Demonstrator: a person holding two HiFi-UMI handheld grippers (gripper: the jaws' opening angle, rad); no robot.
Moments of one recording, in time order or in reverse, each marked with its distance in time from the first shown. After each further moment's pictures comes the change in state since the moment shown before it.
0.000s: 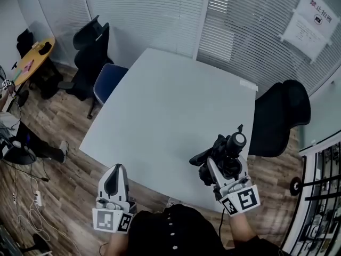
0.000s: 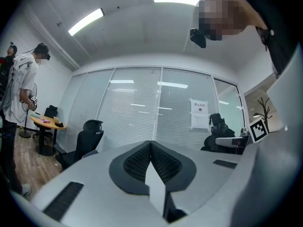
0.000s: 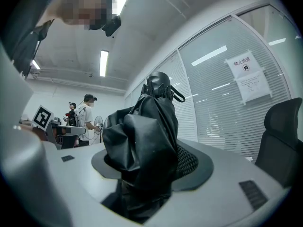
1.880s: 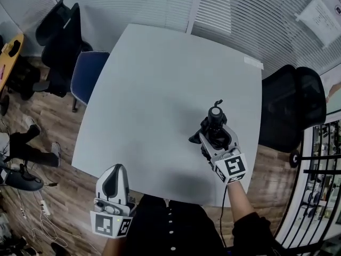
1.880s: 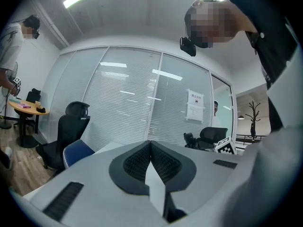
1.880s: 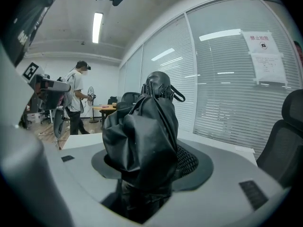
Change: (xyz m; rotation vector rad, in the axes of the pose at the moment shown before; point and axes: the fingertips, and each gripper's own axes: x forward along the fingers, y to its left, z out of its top) left arm 0.108 0.059 -0.048 -0.037 0.147 -0.183; right arm 0.153 -0.064 -0.146 -0.109 0.329 -0.080
